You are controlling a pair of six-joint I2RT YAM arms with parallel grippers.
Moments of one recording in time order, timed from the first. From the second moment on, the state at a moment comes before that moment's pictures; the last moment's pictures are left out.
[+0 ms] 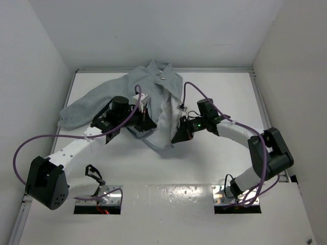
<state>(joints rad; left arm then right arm) -0.46 1.20 0.84 -0.14 0.51 -0.23 0.42 1.55 0.79 -0.08 -1.07 0.10</state>
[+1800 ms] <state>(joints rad) -0.51 1.20 0.83 -0.11 0.68 -0.03 0.47 1.55 0.80 0.30 -1.12 0.34</state>
